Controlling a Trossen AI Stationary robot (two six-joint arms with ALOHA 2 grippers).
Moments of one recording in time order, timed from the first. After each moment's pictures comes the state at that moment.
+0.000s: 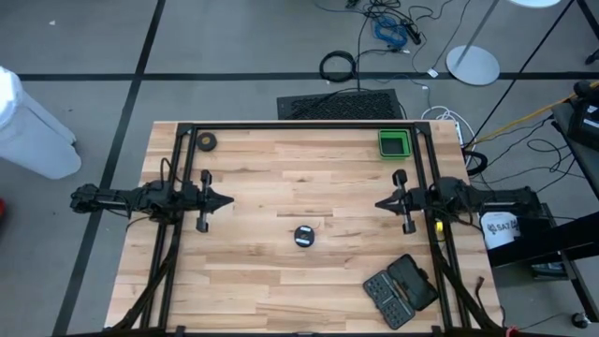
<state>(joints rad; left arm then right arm) -0.08 0.00 0.01 0.03 -0.10 0.03 0.02 0.00 0.01 0.03 -0.08 -0.11</state>
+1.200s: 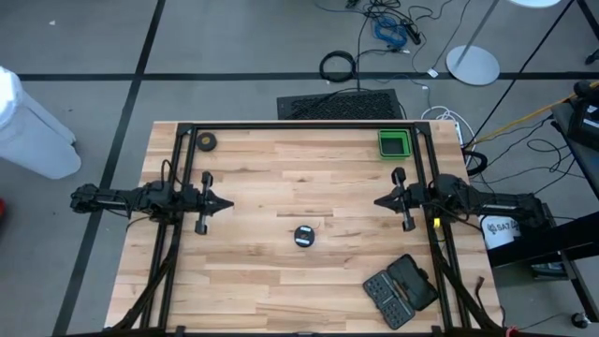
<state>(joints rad) -0.08 0.00 0.01 0.01 -0.03 0.09 -0.09 0.02 0.02 0.04 -0.18 -0.03</state>
